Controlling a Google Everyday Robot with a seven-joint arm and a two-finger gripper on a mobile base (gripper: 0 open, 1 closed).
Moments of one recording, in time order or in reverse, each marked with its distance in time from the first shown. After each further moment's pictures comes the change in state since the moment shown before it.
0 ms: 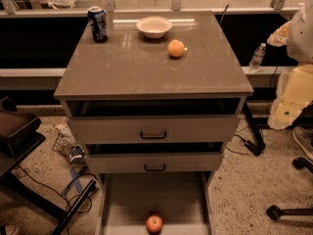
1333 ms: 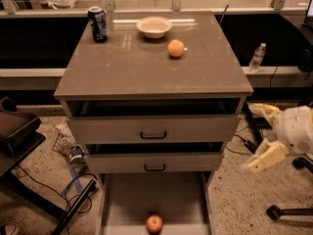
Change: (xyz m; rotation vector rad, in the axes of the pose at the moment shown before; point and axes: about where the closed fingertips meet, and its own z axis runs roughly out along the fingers) arm 0.044 0.025 0.175 -0.073 -0.630 0.159
